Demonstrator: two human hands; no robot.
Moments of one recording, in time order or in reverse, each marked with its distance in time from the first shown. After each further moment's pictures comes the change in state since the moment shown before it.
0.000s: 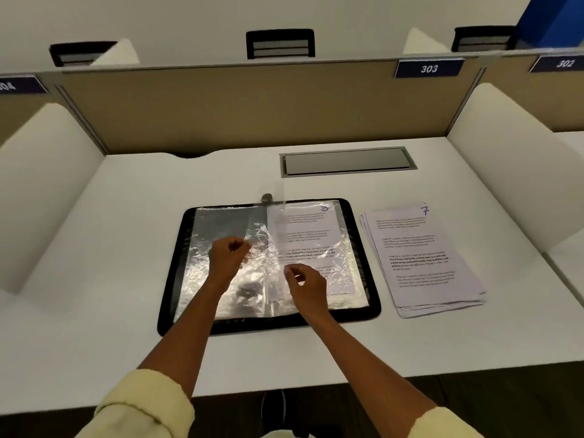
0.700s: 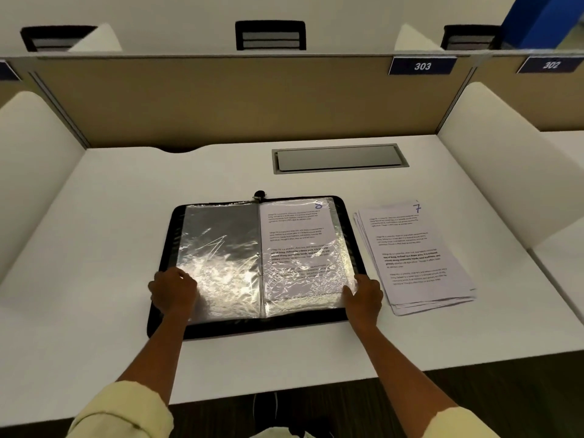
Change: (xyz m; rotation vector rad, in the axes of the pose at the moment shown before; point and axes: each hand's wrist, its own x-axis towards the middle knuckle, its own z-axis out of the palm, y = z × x) left_hand -0.001 -0.084 -0.058 0.663 0.411 -0.261; right_hand 0.011 0.076 -0.083 -0.498 0.298 0.264
